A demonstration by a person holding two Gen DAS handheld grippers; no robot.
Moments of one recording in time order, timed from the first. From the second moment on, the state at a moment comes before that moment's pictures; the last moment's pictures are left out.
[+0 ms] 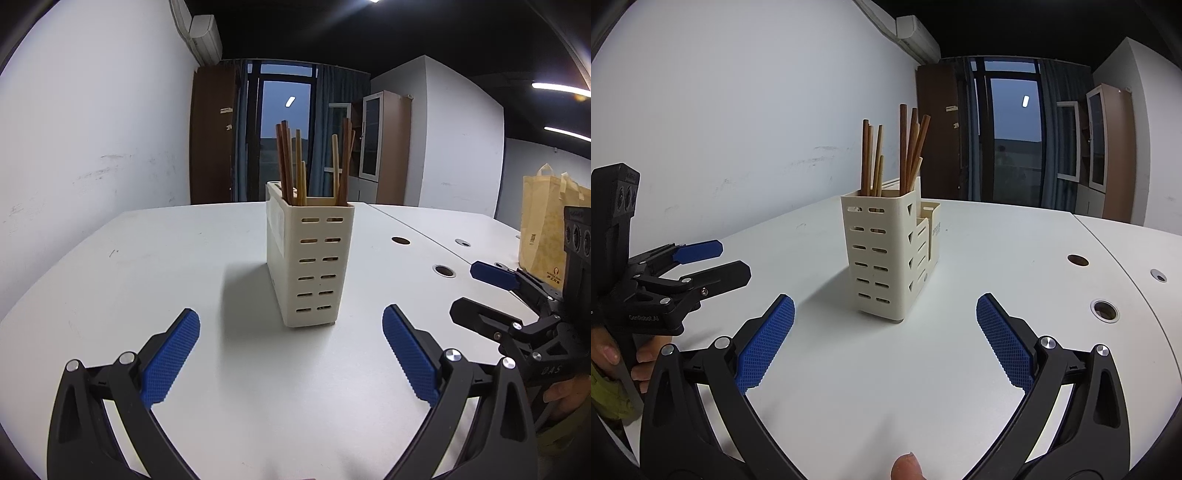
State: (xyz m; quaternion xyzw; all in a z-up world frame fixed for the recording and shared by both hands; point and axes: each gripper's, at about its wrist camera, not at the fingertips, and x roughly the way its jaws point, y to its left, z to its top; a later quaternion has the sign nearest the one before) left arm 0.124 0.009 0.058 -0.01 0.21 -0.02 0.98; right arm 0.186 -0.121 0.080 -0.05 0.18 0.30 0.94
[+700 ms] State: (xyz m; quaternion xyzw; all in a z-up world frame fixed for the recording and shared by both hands) left arm 0.124 -0.001 0.055 0.01 0.20 -0.02 0.98; right arm 0.184 -0.119 0.079 -0.05 0.19 0.30 0.93
